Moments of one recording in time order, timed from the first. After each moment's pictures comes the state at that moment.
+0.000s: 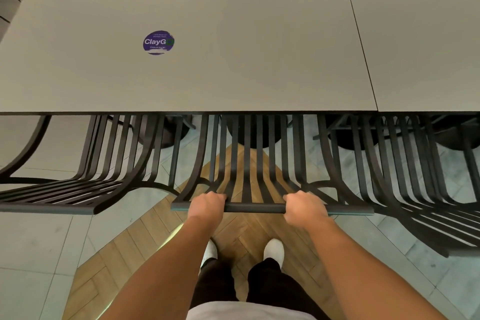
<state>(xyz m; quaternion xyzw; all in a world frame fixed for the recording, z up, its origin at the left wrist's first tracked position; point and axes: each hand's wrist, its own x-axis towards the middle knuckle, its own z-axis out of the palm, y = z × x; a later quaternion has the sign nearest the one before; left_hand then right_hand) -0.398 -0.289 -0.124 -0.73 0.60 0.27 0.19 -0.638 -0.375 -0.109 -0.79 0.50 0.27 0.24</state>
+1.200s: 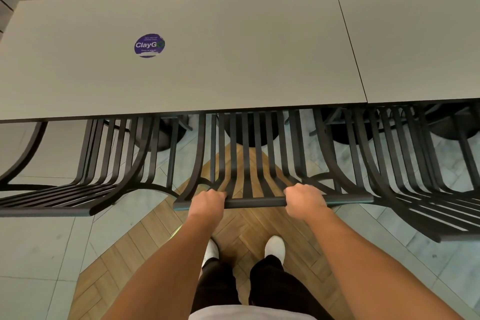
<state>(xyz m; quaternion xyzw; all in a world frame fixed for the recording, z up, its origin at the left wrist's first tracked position) -0.417 -0.291 -0.118 -0.72 0.61 0.26 0.21 -0.655 -0.379 -0.108 -0.80 0.49 0.29 0.21</state>
